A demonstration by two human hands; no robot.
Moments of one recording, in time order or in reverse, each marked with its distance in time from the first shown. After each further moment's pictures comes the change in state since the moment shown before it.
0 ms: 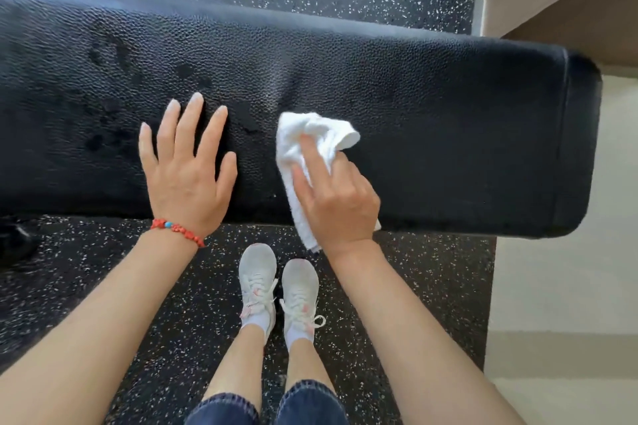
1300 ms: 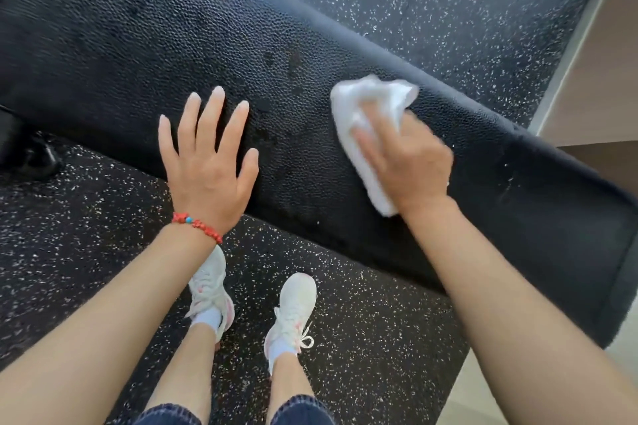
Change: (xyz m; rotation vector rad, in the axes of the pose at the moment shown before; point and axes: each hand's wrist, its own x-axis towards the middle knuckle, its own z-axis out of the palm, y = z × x) left_hand -0.018 -0.091 -0.012 0.004 0.115 -0.315; right_hand 0.116 -0.045 0.037 -0.245 -0.007 -0.491
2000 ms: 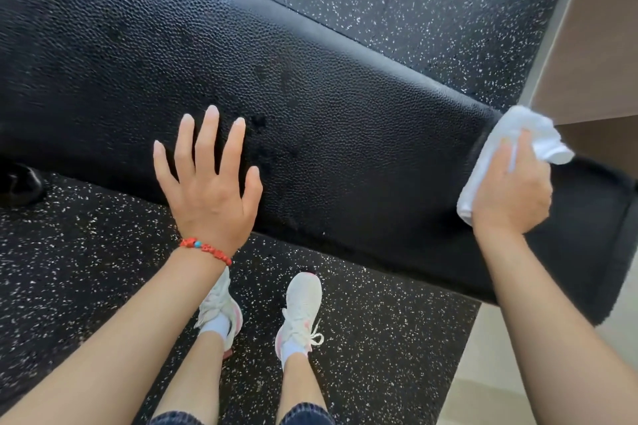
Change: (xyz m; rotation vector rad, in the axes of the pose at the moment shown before) left_hand -0.002 -0.001 0.006 0.020 0.005 -0.006; right_hand -0.051 0.078 -0.007 0.206 -0.274 1.190
